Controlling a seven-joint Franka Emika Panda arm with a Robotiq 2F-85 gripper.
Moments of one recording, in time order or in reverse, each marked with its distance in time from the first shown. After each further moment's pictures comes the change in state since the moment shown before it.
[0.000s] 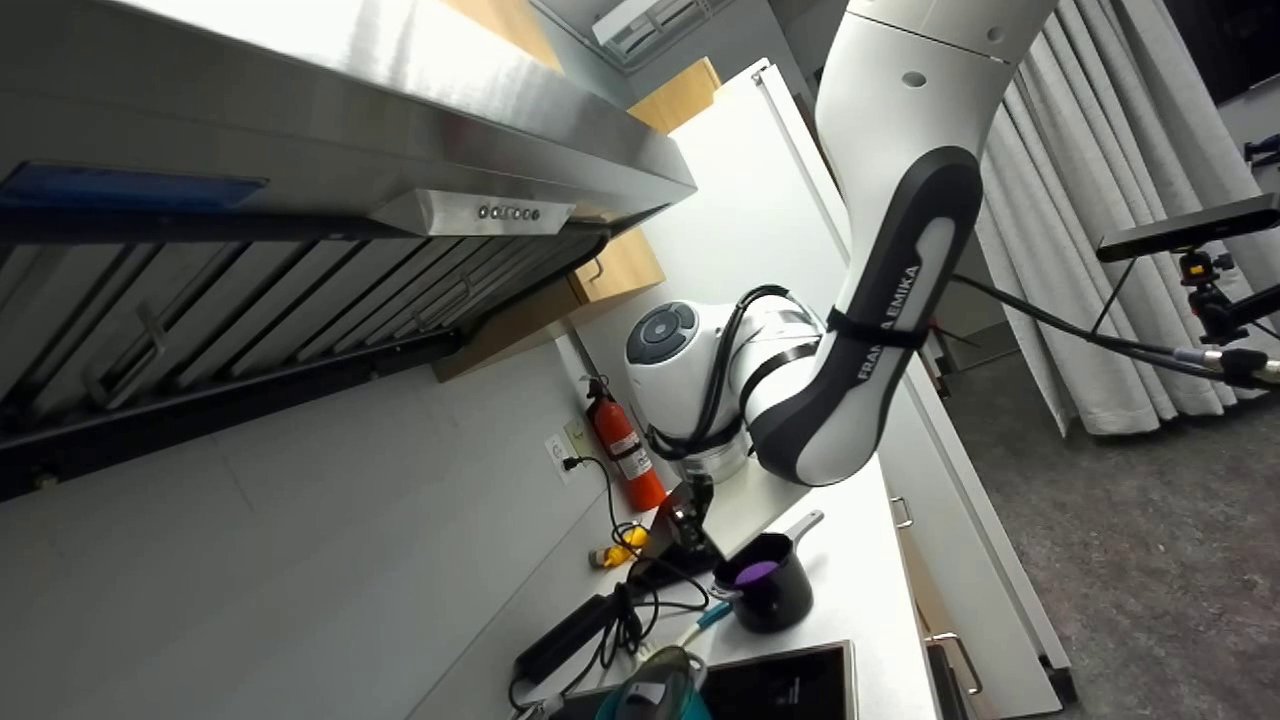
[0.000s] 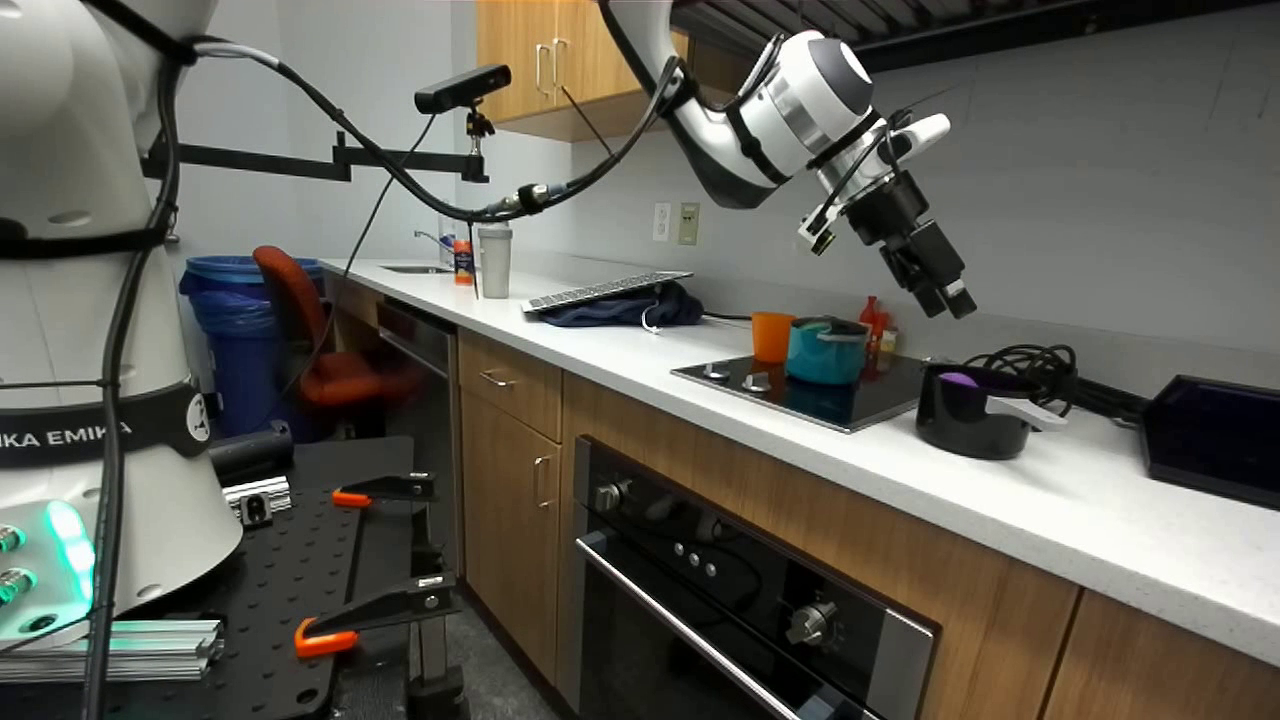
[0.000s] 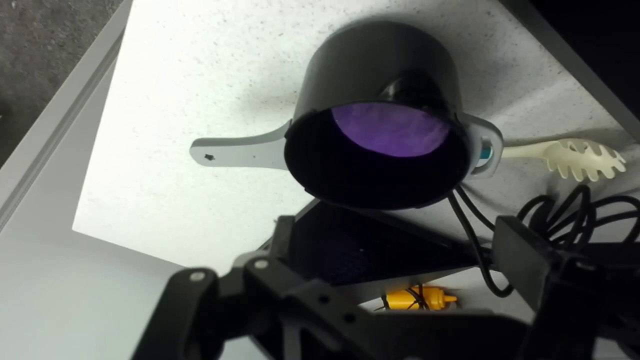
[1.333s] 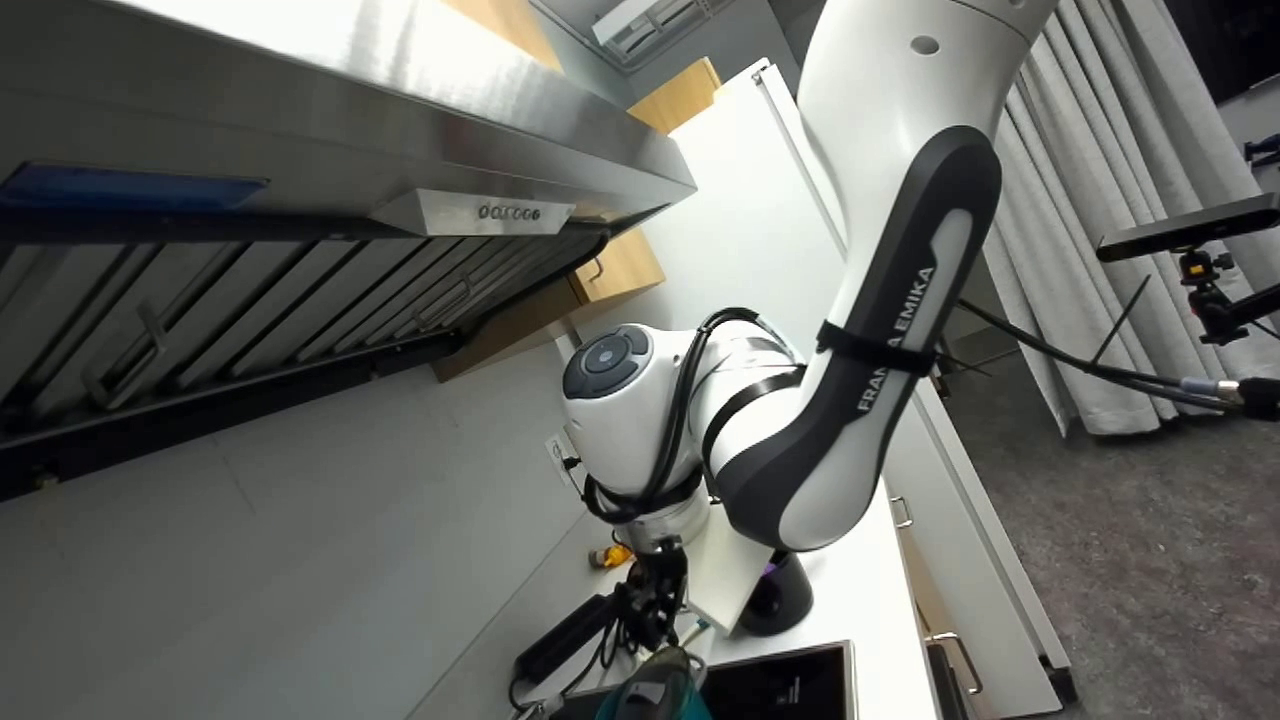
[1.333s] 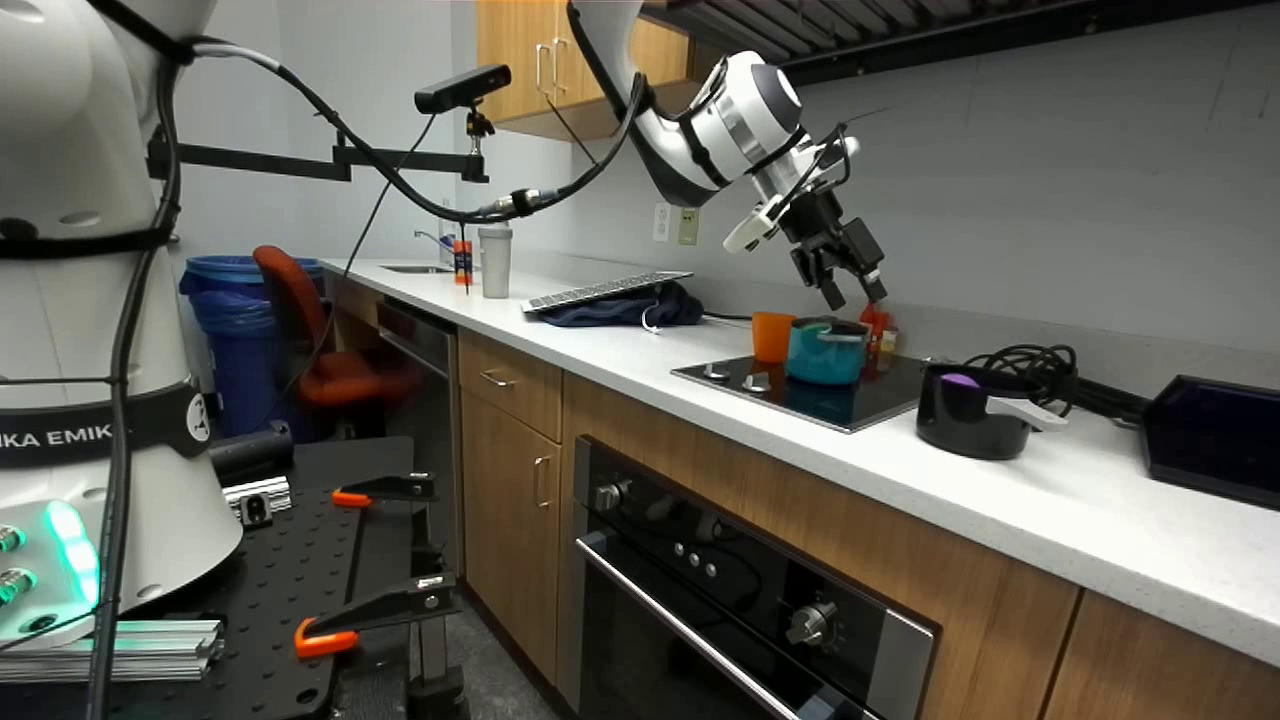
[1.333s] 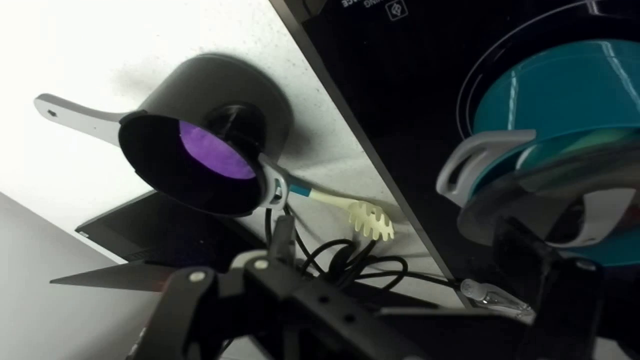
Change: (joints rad) arm 0.057 -0.007 0.126 -0.003 -0.007 -0.024 -0.283
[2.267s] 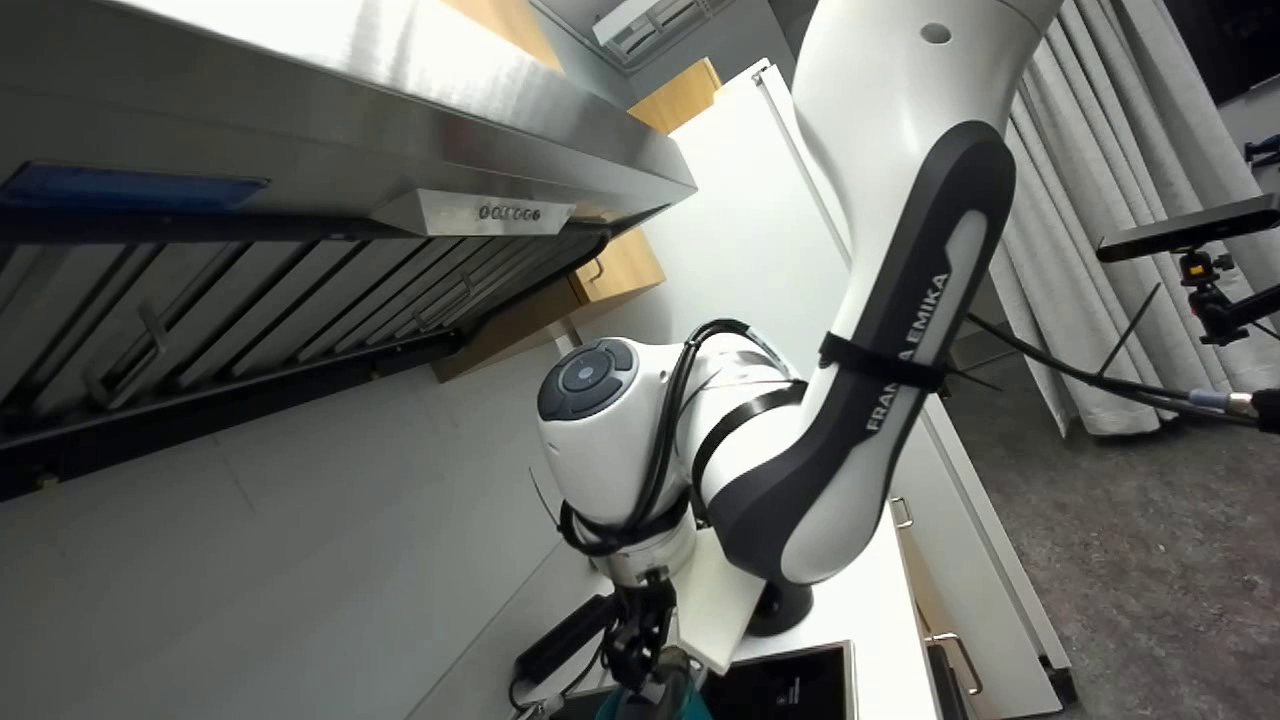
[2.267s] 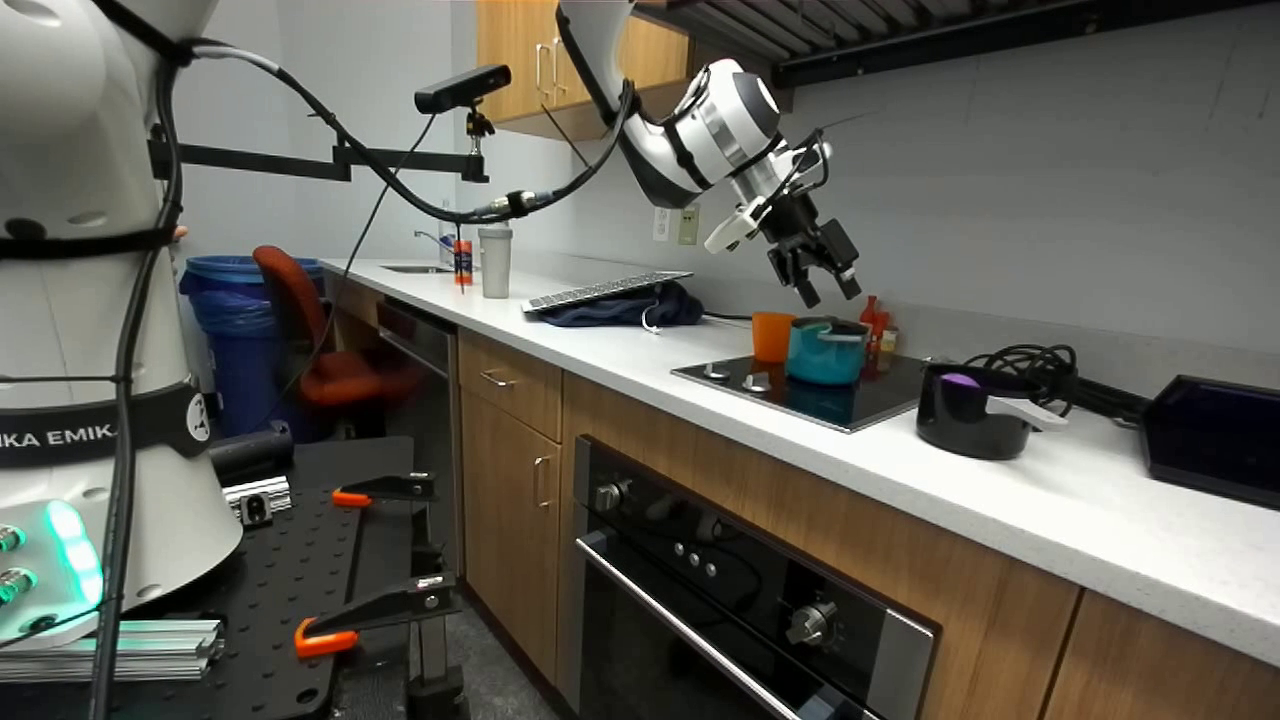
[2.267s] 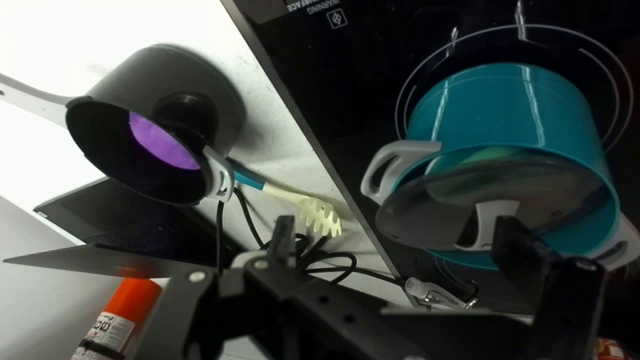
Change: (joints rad) arm 0.043 0.006 0.012 0.003 -0.012 0.001 -0.022
